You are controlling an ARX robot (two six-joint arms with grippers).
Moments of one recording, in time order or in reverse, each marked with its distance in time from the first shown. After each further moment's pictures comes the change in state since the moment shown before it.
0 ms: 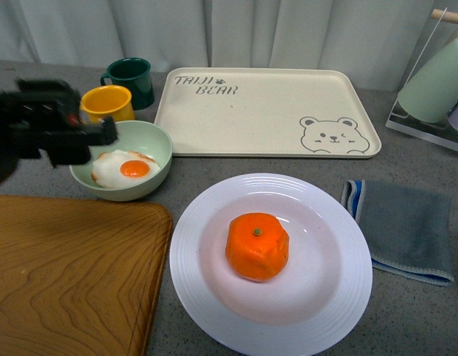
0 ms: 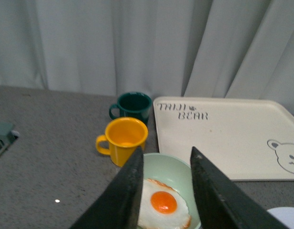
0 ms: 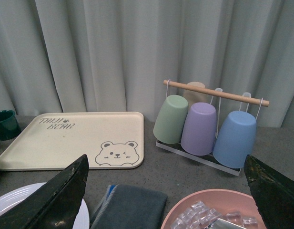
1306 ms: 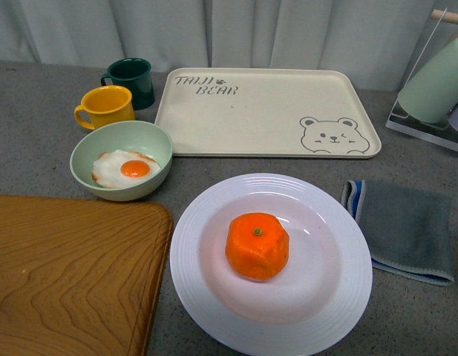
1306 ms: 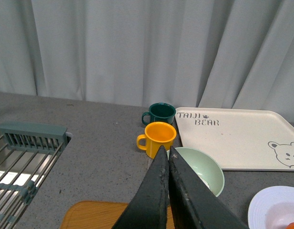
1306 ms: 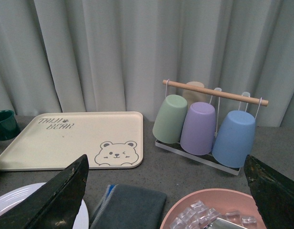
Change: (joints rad) left arm 0.318 -1.220 -0.227 -0.935 0.297 0.037; right arm 0.000 0.000 0.000 0.000 0.000 0.000
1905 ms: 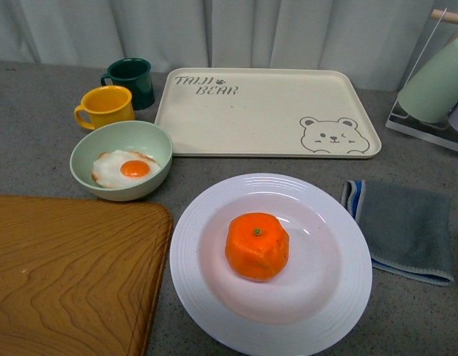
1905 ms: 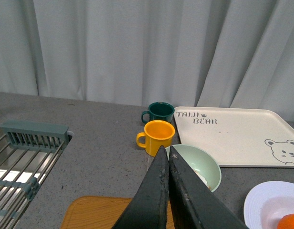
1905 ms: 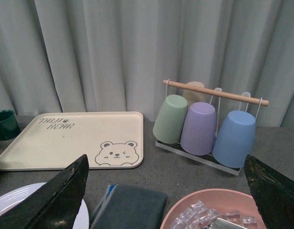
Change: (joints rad) left arm 0.000 -0.230 0.000 -0.226 0.000 0.000; right arm 0.000 0.000 0.000 0.000 0.000 0.000
